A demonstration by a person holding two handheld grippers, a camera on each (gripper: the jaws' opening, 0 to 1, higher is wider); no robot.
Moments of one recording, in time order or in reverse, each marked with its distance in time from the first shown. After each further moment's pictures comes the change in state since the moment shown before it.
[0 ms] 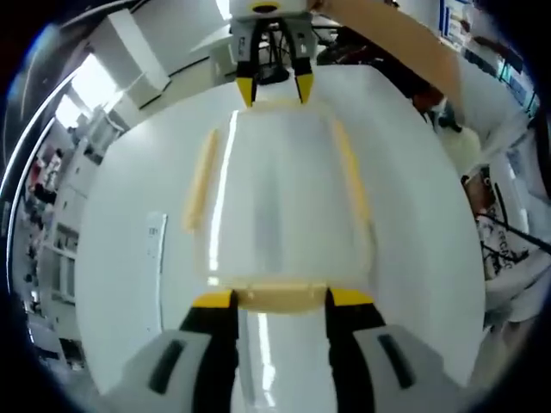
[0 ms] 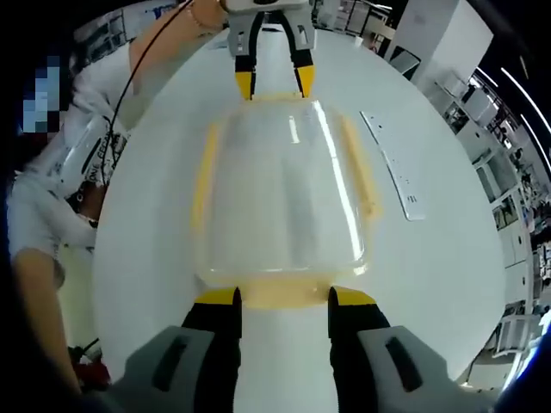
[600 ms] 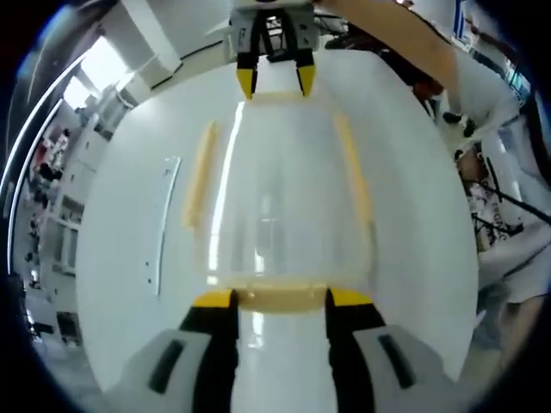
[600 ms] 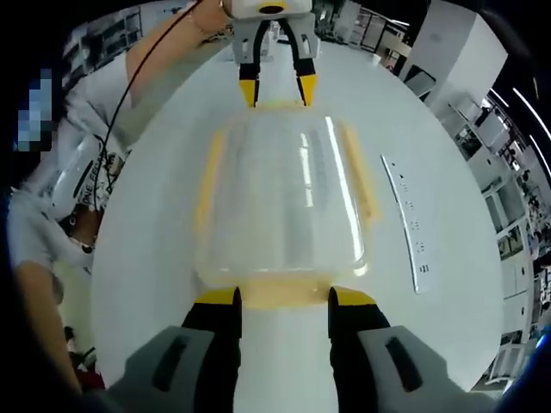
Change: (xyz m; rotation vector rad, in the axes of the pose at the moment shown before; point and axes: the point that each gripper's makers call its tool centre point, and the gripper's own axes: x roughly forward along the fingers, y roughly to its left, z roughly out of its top) left arm -0.048 -0.002 -0.099 -0.065 0.056 0.023; right arm 0.038 -0.004 0.100 -0.072 -0.053 0.027
